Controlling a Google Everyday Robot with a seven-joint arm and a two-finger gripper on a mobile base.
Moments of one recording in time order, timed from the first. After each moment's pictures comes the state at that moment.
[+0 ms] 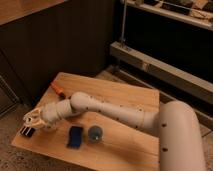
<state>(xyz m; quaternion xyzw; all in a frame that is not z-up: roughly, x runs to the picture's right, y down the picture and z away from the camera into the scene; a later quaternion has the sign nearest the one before) -0.355 0.133 0.658 -0.24 -0.67 0.05 0.70</state>
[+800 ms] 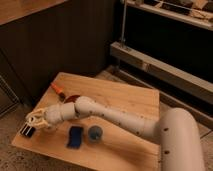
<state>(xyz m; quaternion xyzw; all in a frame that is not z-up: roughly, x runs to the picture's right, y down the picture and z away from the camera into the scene) -0.342 0.133 0.672 -0.22 -0.70 0.09 0.68</state>
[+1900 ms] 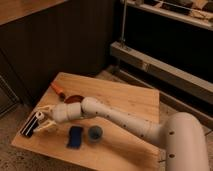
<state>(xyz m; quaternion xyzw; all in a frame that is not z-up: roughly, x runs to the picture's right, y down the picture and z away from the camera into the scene) -0.319 0.120 0.680 -0.20 -0.69 0.09 0.69</state>
